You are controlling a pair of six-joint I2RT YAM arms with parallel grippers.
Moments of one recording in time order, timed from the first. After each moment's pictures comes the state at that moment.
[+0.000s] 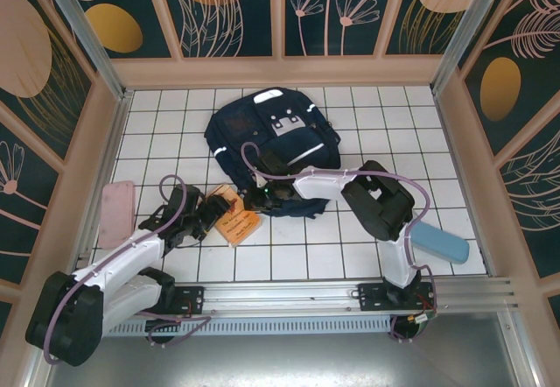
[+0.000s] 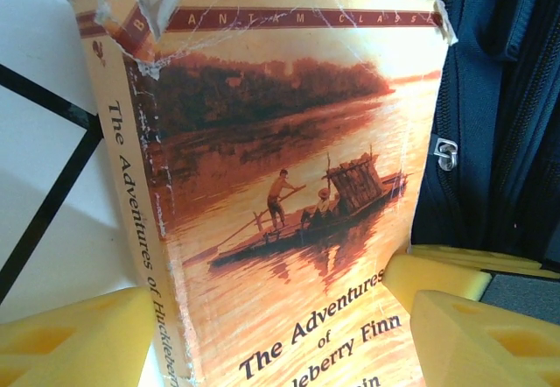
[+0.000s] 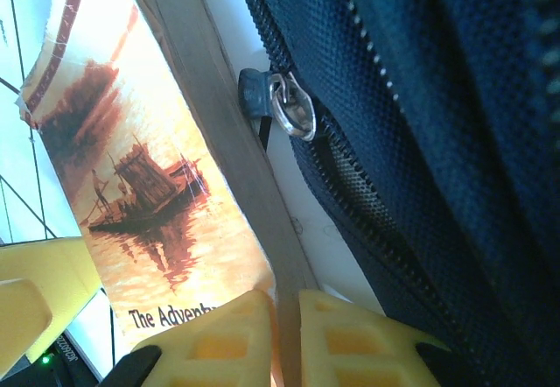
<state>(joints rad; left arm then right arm) -0.41 1.01 0.34 -0.22 0.17 -1.18 0.88 2.01 1.24 -0.23 -0.42 0.76</state>
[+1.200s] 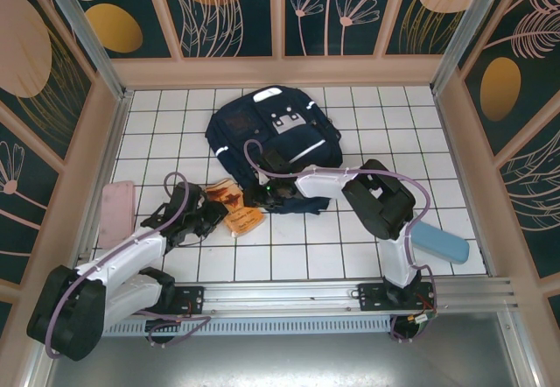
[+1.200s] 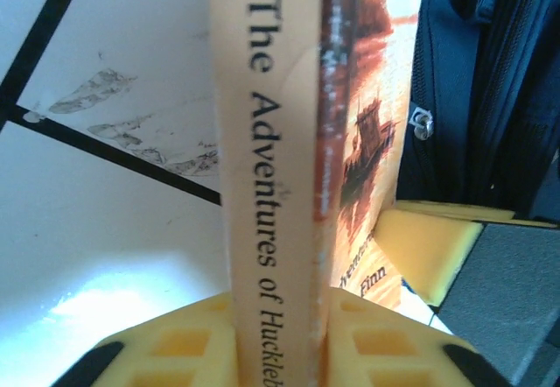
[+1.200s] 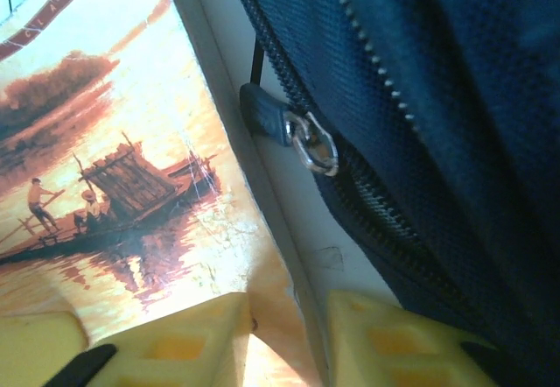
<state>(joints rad) -0.42 1.04 0.37 -0.18 0.23 -1.16 0.86 2.01 1.23 -0.21 -0.41 0.76</state>
